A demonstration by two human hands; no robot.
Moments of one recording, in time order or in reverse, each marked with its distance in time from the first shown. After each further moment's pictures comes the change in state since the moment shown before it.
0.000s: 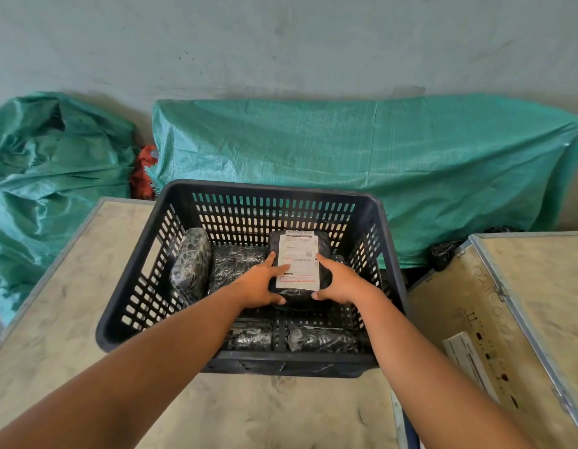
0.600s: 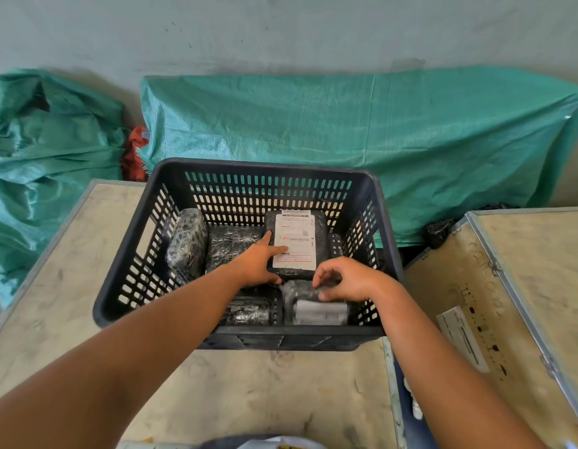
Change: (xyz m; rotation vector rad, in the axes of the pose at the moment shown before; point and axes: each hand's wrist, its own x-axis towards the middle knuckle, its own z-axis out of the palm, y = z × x) left_hand -0.002 0.005 0.001 0.020 0.020 -0.002; right_hand -0.065 -0.002 -0.011 0.067 -0.213 -0.153
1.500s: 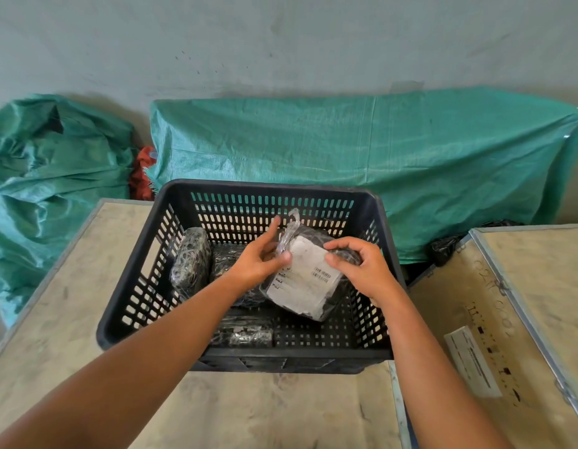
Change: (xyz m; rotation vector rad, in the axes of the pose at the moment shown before) left_hand -0.031 0.024 -0.037 -0.835 0.165 0.170; right_hand 0.003 -0.007 -0.019 0.463 0.595 -0.299
